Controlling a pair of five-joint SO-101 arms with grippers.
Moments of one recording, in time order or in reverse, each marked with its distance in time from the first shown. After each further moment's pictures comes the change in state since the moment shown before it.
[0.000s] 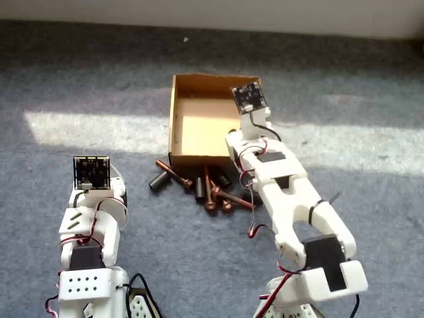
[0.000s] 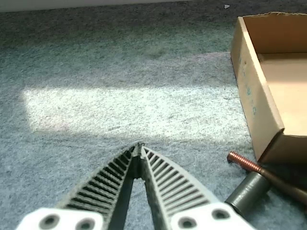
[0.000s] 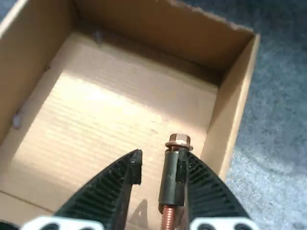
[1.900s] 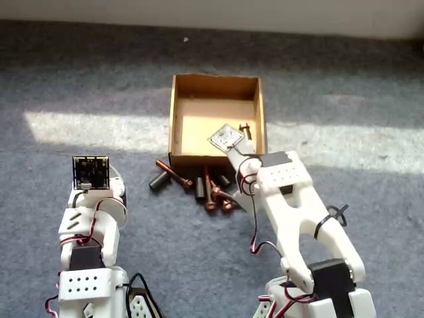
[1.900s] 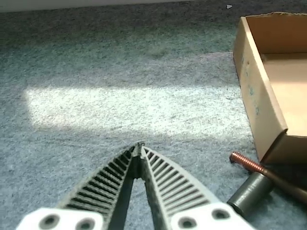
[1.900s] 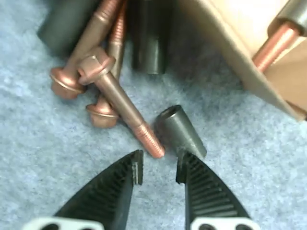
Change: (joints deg) left arm -0.5 0.0 0.0 0.0 -0.2; right arm -1.8 -9.2 0.4 50.1 22.3
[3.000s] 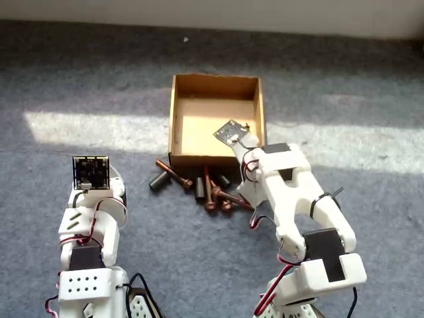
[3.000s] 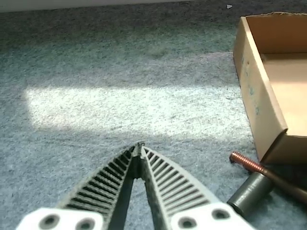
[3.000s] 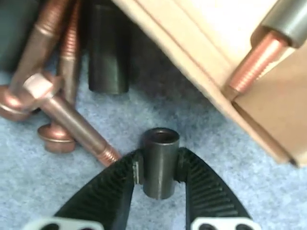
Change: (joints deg) left arm 0.0 0.0 0.0 0.0 0.0; right arm 4.0 14.5 -5.8 -4.4 3.3
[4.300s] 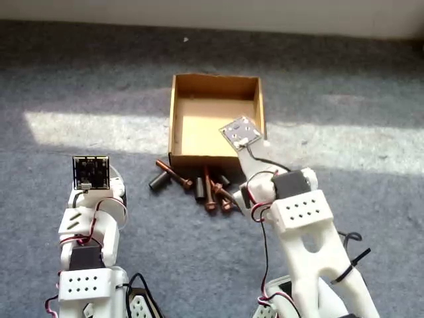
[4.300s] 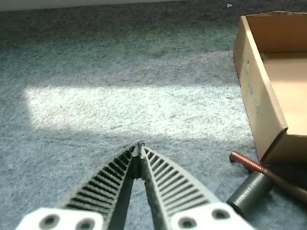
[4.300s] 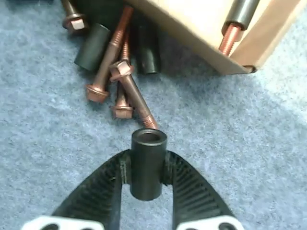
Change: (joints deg) left arm 0.0 0.0 0.0 0.2 0.0; right arm -6.6 -39.5 11.3 13.1 -17.5
